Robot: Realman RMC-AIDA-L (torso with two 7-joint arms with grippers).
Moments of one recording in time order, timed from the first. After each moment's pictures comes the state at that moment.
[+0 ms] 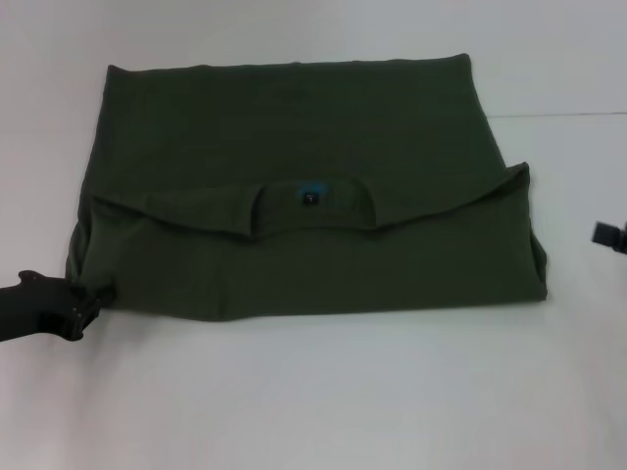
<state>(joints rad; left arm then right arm) -0.51 -2.11 0.42 0.73 2.37 1.25 -1.41 0.39 2.00 -0.35 -0.72 -2.10 -1.46 1.78</state>
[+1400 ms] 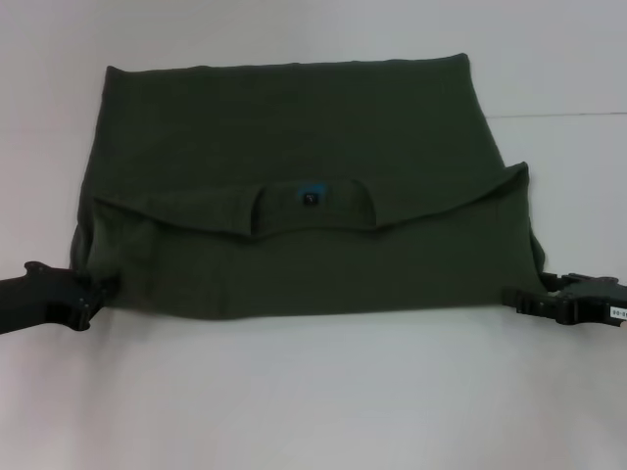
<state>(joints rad) -0.53 -2.12 0.42 0.73 2.36 1.21 -1.40 0.53 2.06 -0.36 -0.51 -2.31 -1.19 1.55</state>
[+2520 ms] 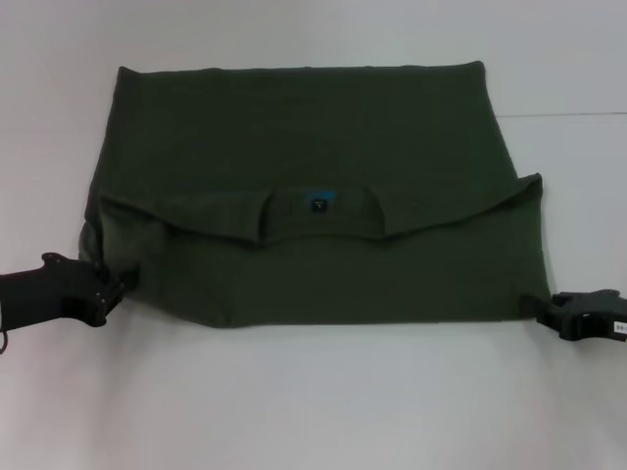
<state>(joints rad) -0.53 -2.16 0.42 0.82 2.36 1.29 -1.41 0.49 2.05 -0.41 -0.51 -2.27 -1.21 1.54</state>
